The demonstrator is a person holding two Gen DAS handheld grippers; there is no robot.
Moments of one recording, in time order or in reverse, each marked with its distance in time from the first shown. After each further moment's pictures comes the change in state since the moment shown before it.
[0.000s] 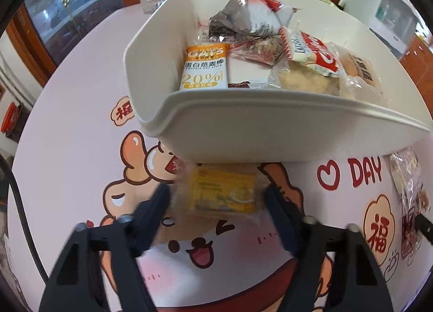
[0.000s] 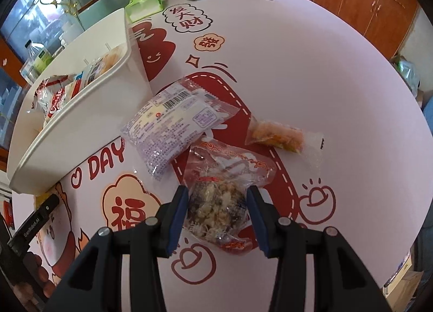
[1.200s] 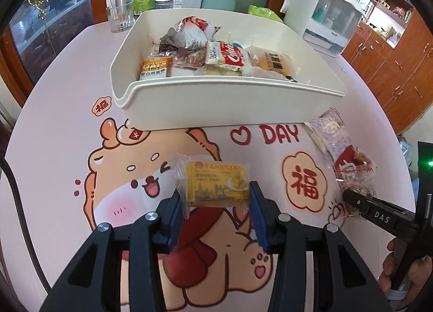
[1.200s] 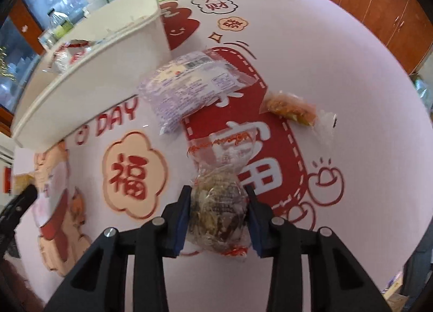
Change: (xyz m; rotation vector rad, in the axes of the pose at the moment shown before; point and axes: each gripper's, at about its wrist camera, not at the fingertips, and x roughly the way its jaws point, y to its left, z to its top) left arm -0.094 -0.025 -0.048 0.077 -0.042 -0.219; right arm -0.002 0.002 -0.027 -0.131 0.041 0.081
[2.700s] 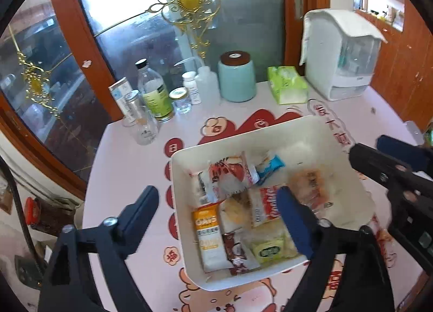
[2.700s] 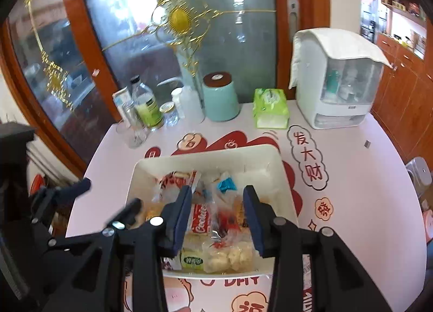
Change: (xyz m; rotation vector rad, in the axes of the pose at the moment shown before) left arm -0.046 -0.008 0.218 0.208 -0.145 0.256; right arm -0.121 0.176 0.182 -0.251 -0.326 0.148
